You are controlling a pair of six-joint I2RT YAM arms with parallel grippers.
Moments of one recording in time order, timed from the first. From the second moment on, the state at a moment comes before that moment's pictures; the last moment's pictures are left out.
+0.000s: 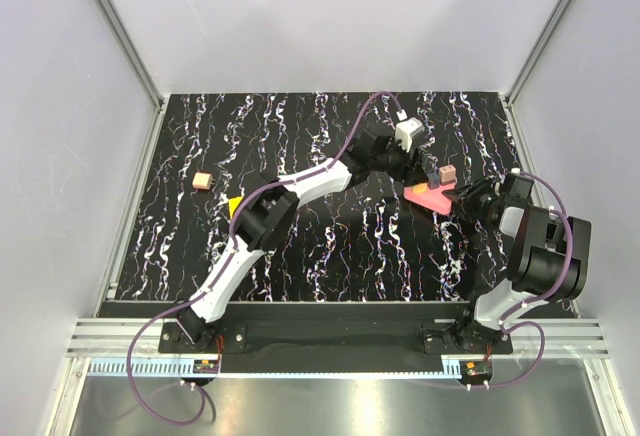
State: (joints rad) left arm -0.79 2.45 1.99 0.08 0.48 -0.24; right arm -0.35 1.61 0.62 0.21 -0.55 0.78
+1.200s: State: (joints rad) left arm -0.79 2.48 2.00 0.07 0.53 -0.29; right arm -0.35 1.61 0.62 0.22 -0.55 0.78
